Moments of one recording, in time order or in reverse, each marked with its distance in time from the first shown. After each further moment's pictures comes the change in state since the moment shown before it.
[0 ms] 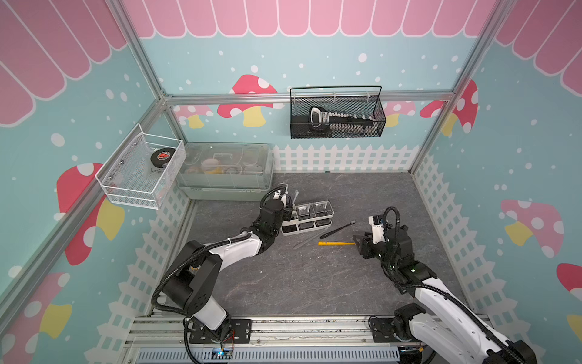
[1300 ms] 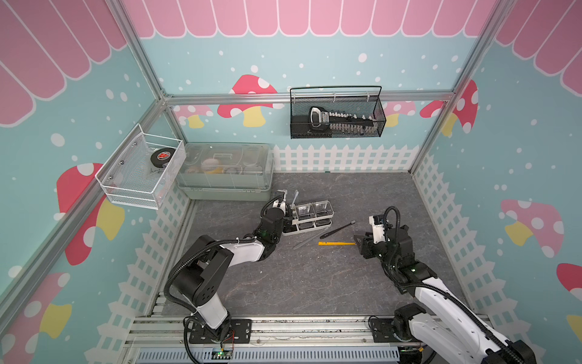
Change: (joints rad) left arm -0.016 0.085 -0.099 0.222 -0.011 -0.076; right arm -0.010 0.004 0.000 -0.001 0.000 -0.015
